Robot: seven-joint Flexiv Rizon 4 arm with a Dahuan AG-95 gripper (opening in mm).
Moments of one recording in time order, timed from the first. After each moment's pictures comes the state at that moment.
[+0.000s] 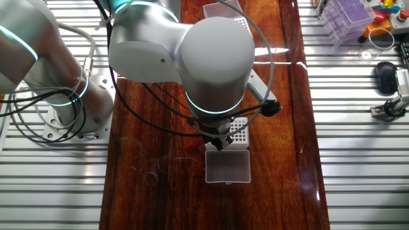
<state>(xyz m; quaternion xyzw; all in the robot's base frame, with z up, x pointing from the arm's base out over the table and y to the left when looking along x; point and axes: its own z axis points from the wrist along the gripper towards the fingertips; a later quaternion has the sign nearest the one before) 0.382 -0.115 0.087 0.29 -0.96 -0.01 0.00</state>
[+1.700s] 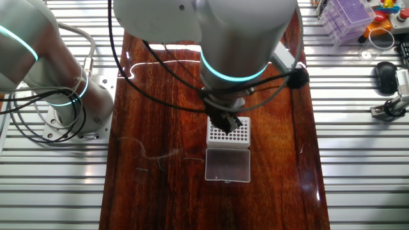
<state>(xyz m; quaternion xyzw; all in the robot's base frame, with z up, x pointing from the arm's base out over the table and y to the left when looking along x) 0.389 -0.077 0.165 0.27 -0.96 -0.02 0.02</state>
